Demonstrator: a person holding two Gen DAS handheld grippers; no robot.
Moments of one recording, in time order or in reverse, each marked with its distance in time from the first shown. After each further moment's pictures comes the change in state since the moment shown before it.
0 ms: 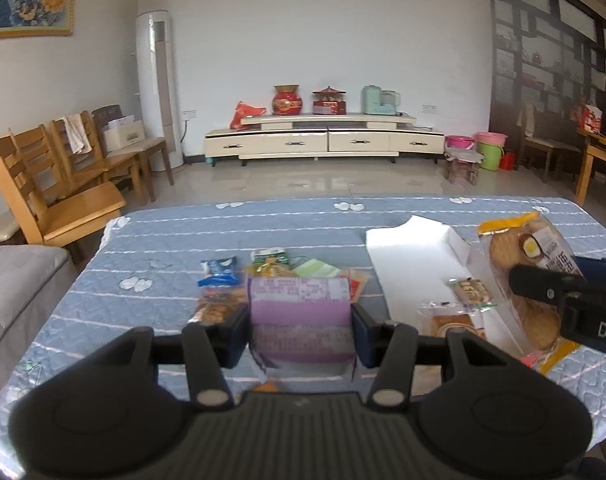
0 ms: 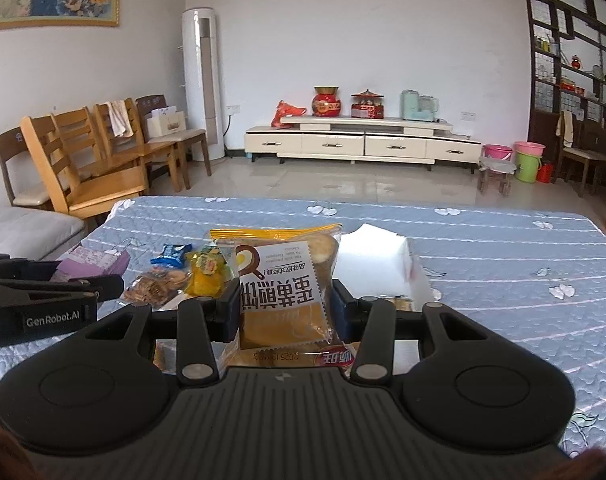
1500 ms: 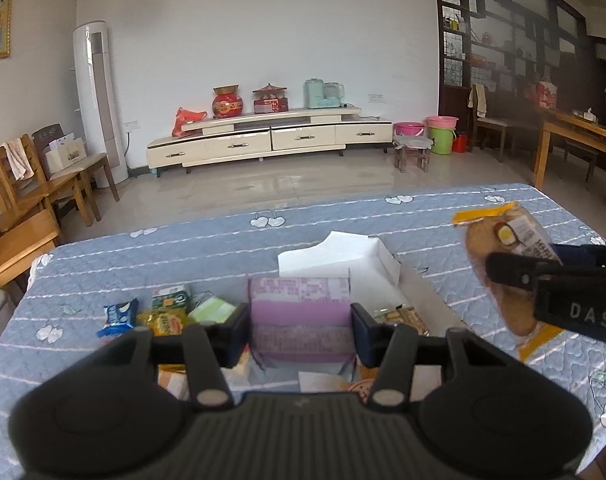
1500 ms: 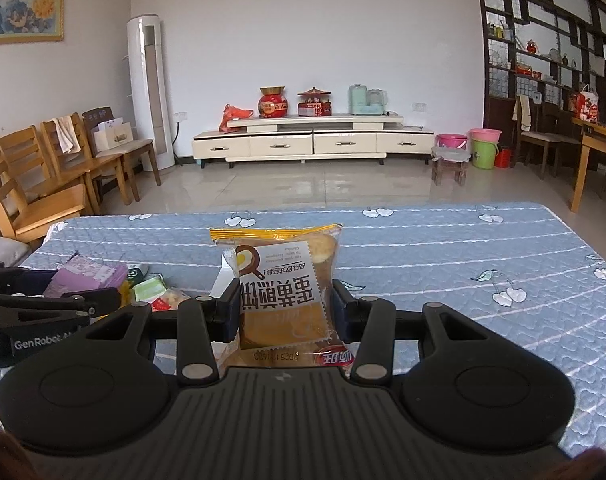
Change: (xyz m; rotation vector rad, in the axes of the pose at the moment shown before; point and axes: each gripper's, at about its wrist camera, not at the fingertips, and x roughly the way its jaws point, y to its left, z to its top) left arm 0.056 -0.092 0.039 0.092 0.012 -0.122; right arm 0.030 -0.043 0.007 0.076 0.006 -0.120
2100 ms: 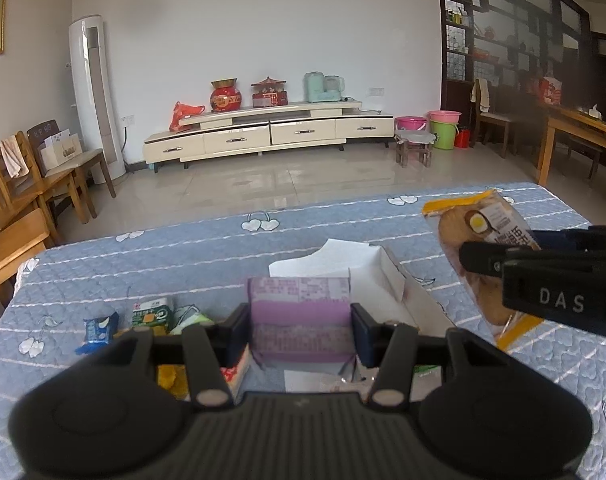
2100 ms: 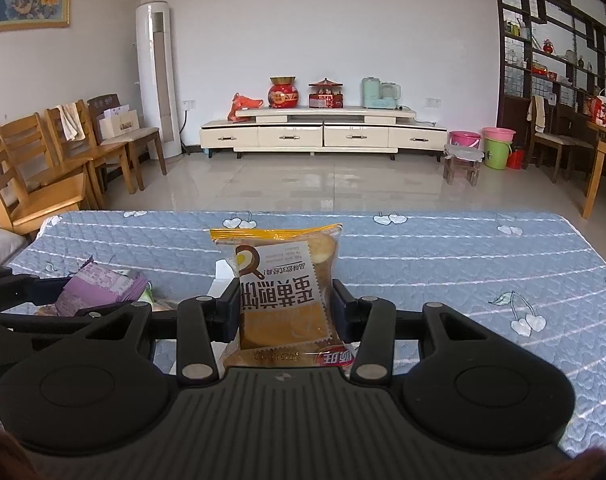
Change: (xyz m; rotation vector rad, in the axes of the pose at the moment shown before) left arm 0.035 -0.009 0.017 -0.003 0.020 0.003; right arm 0.019 -0.001 0.003 -0.032 0.031 0.016
